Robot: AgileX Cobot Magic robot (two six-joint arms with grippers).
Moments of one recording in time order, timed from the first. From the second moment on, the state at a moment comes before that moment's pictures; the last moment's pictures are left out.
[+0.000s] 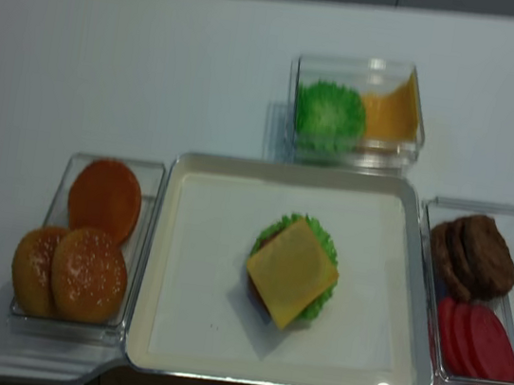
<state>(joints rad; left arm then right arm) -0.06 -0.02 -0.49 0.02 1.19 -0.11 0.06 -0.02 -0.58 0.13 1.27 0.02</state>
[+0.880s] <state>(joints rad) -0.06 -0.02 -0.49 0.02 1.19 -0.11 0.06 -0.02 -0.48 0.11 1.16 -0.02</state>
